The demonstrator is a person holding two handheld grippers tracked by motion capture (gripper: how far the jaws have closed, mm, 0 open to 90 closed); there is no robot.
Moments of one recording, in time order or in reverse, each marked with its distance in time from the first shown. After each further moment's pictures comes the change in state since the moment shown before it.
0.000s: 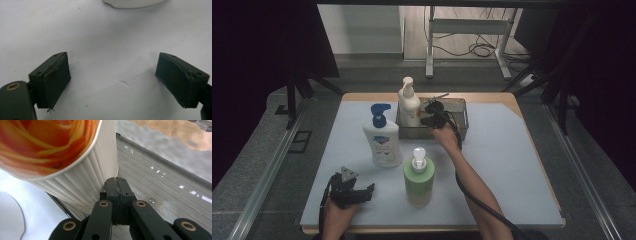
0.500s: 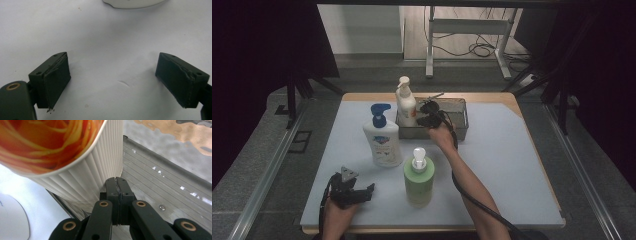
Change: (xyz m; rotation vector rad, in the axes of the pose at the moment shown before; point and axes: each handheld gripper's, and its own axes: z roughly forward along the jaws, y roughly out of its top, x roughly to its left) left arm 0.000 0.000 0.000 0.000 0.001 0.000; right arm 0.010 0.006 0.007 0.007 0.008 -0.017
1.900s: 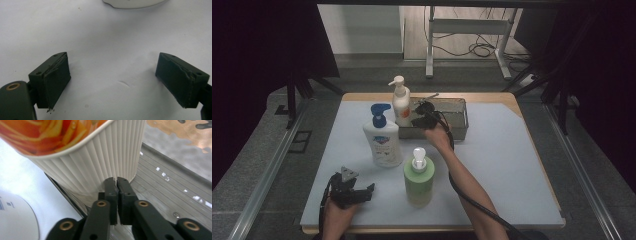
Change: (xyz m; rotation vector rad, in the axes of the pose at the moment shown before) left arm 0.000 0.000 0.000 0.000 -0.001 -0.001; right arm 0.012 0.004 0.005 0.002 0.026 -0.036
